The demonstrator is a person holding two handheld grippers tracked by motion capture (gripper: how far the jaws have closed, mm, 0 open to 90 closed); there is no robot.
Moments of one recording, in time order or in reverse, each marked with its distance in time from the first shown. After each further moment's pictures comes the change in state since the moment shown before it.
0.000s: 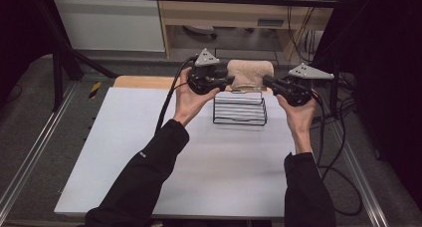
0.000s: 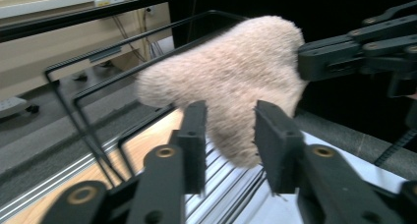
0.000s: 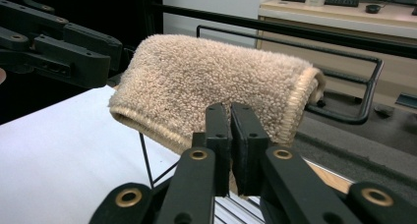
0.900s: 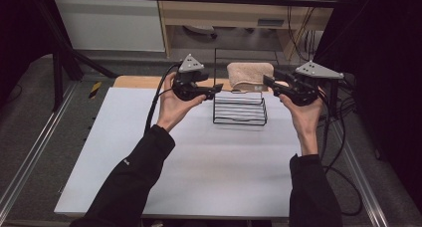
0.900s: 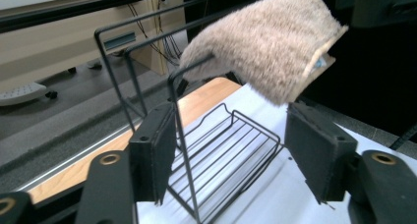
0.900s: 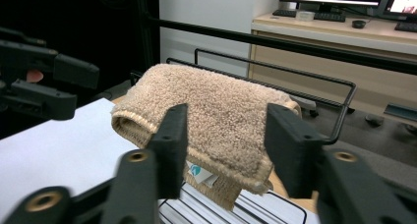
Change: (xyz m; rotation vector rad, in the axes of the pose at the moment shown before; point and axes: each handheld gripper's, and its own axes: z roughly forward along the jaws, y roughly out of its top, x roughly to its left) left arm 0.017 -0.024 -0.035 0.031 0.053 -0.024; right arm 0.004 0.014 -0.018 -0.046 -0.023 0.003
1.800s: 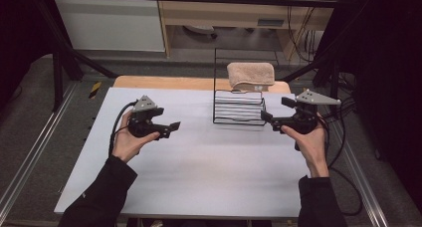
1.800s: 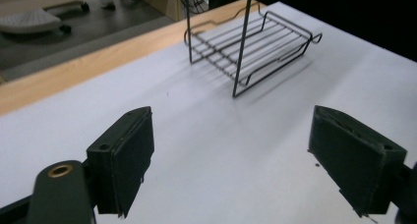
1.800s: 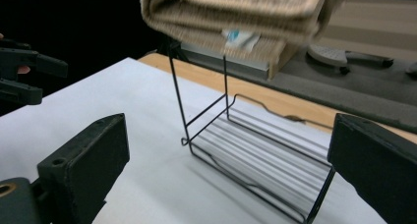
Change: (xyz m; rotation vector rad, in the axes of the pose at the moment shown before) left arm 0.037 -0.130 -0.077 0.136 0.048 -0.099; right arm 0.012 -0.062 -0.023 0.126 0.077 0.094
